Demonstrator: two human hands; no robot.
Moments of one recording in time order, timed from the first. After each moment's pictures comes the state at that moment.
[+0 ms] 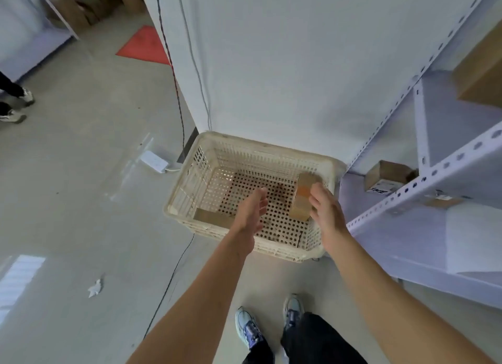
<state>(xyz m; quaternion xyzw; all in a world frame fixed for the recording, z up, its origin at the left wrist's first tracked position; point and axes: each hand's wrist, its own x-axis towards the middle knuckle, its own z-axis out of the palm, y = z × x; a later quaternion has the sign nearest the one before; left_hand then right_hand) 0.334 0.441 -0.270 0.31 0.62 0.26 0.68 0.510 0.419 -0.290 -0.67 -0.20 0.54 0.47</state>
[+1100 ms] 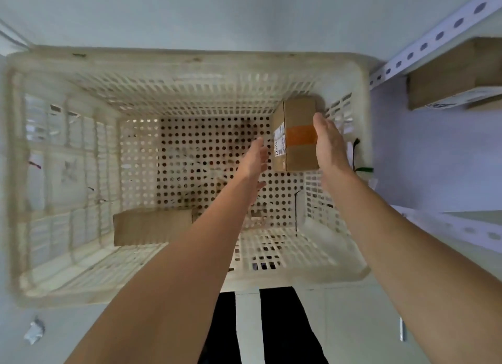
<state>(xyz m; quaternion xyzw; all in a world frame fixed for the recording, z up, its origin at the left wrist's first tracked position) 0.444 0.642 -0.623 0.27 0.59 0.01 0.76 0.589 0.597 -0.595 -0.83 -0.12 0.43 0.34</state>
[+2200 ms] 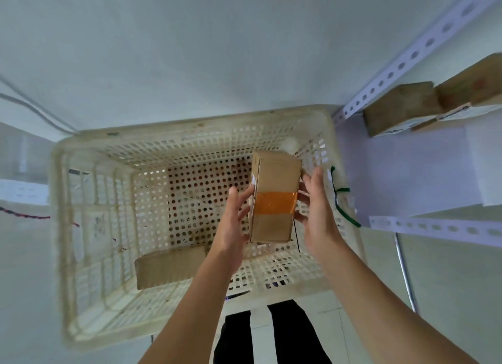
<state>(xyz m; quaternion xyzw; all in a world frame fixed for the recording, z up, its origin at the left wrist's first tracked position) 0.365 0.623 -0.543 0.30 0.53 0.08 0.79 0.505 0.559 -0.497 -0.75 0.03 0.46 0.47</state>
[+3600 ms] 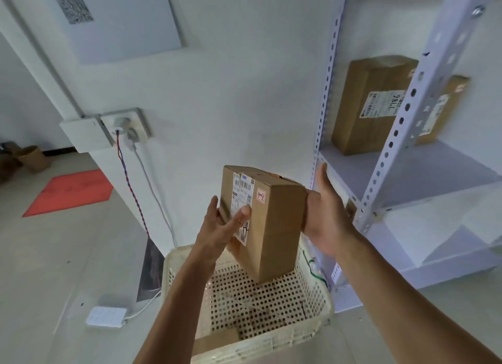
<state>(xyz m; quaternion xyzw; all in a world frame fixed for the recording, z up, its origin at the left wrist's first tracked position) 0.269 0.561 -0.102 0.65 0.37 0.26 0.62 0.458 0.437 -0.071 -0.46 -0.27 0.53 0.66</state>
